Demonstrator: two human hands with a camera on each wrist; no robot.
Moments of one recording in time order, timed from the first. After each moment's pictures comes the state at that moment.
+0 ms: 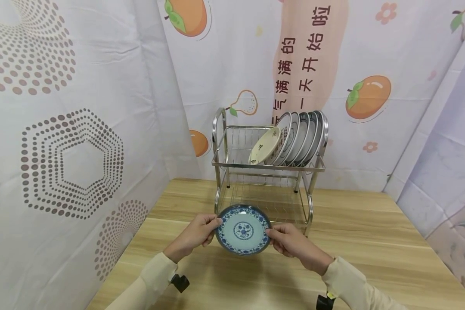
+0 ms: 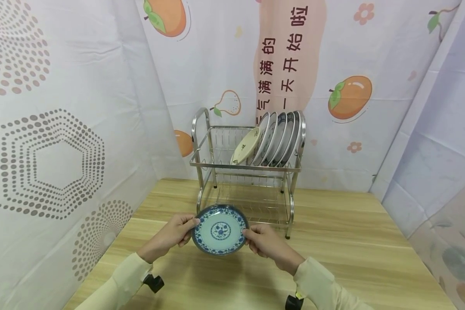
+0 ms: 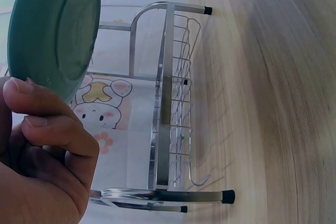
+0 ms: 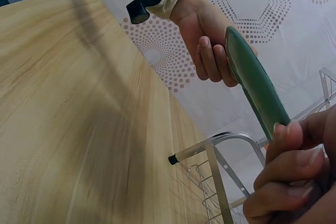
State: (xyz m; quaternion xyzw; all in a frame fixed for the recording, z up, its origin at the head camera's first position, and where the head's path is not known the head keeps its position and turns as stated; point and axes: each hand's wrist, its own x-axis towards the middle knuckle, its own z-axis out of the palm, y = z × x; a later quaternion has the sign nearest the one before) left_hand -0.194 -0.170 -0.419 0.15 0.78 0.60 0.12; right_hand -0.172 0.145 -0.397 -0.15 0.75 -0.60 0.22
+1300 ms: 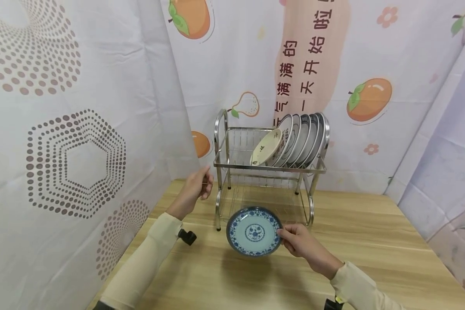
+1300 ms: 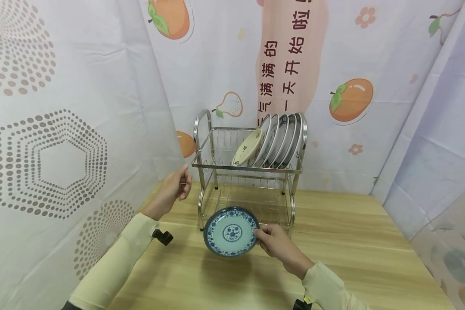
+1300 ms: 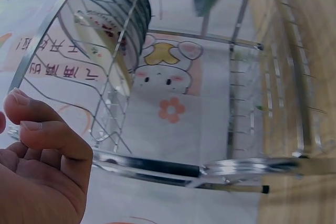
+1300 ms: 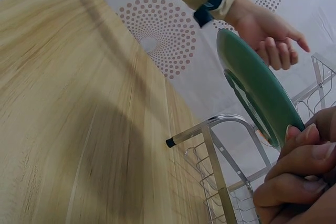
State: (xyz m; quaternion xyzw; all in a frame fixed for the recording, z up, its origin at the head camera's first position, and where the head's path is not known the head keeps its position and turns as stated) left_hand -0.266 -0.179 -0.347 0.10 0.69 0.72 0.01; right_hand -0.169 0.163 -0.397 -0.12 0.75 -0.62 0.19
